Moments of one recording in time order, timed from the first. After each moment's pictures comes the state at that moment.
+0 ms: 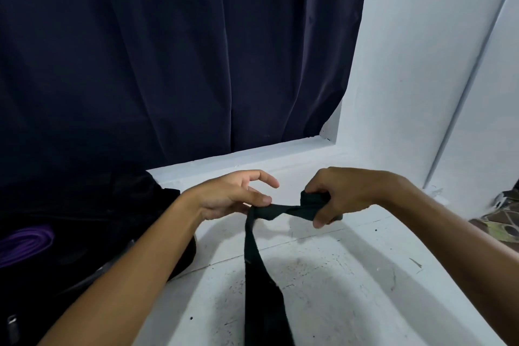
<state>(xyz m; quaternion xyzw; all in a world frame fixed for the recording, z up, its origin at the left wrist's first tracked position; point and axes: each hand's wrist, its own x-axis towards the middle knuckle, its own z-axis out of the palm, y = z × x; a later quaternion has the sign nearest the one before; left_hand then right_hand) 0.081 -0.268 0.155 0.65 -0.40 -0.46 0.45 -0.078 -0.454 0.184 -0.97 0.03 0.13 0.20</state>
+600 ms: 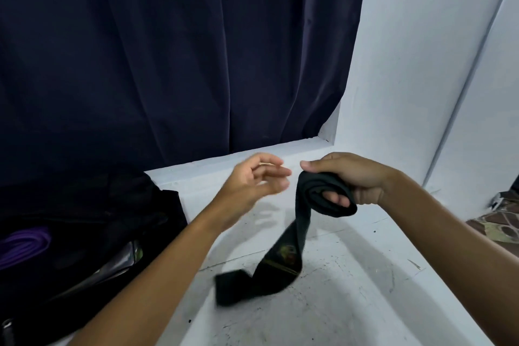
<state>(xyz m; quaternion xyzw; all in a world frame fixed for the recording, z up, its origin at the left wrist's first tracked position) 0.051 -0.287 0.139 0.60 -0.43 -0.26 0.63 -0.085 -0.452 0.196 -0.77 0.13 0.05 0.62</state>
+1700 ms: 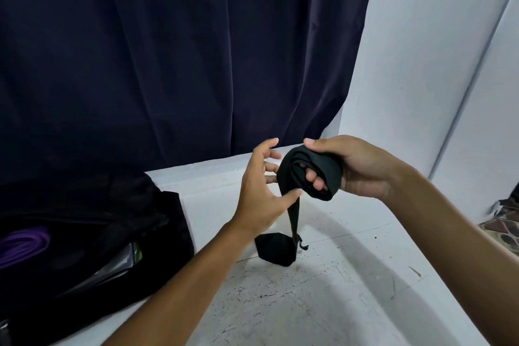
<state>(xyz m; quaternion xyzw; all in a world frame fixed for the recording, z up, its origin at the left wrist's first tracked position) 0.037 -0.316 0.119 0.61 -0.46 0.02 0.65 -0.081 -0.437 0.222 -0.68 0.11 -0.03 0.73</state>
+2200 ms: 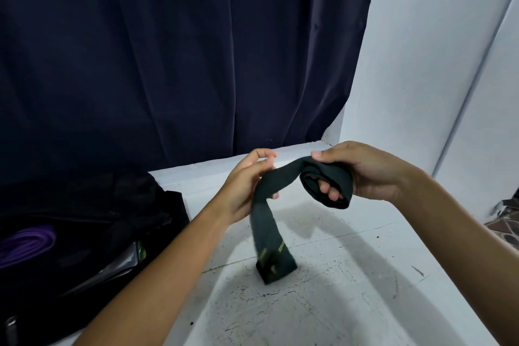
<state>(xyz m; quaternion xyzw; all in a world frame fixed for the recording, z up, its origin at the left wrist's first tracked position) 0.063 -0.296 0.147 0.50 -0.30 -0.36 0.72 -0.090 -0.443 0.217 -0.73 0.10 0.01 0.68</state>
